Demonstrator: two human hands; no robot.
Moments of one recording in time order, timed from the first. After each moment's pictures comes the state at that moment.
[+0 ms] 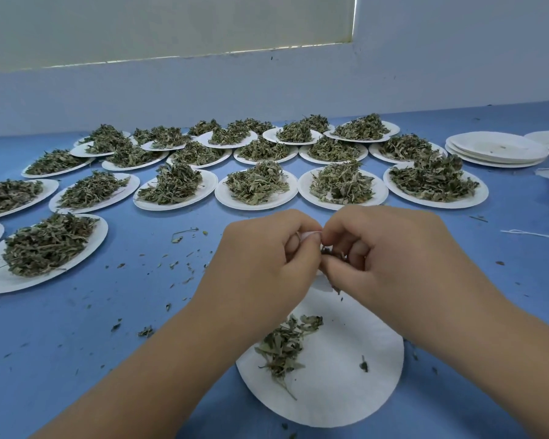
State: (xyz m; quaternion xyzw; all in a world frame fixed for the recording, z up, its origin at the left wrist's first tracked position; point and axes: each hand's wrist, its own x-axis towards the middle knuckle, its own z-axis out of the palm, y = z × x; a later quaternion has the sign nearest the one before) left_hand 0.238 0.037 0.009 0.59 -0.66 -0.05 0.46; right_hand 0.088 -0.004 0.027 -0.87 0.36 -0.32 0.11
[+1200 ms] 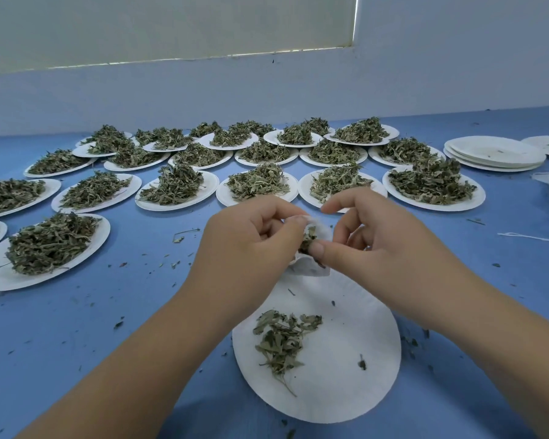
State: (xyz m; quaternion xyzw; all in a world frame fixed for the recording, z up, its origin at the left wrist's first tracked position) left_hand 0.249 0.036 0.018 0.57 -0.59 -0.18 0.55; right_hand 0.089 -0.022 0.021 -0.80 0.37 -0.32 0.34
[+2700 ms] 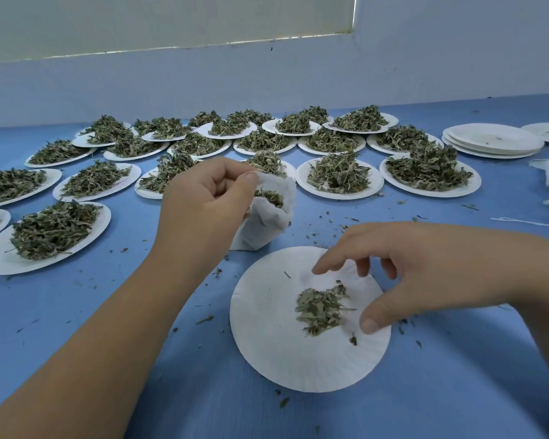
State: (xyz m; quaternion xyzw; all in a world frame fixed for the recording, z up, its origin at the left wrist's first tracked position) left_hand 0.271 0.029 0.026 0.57 -0.54 -0.12 0.61; right_hand 0.049 -0.035 0.037 -0.93 0.24 0.03 0.27
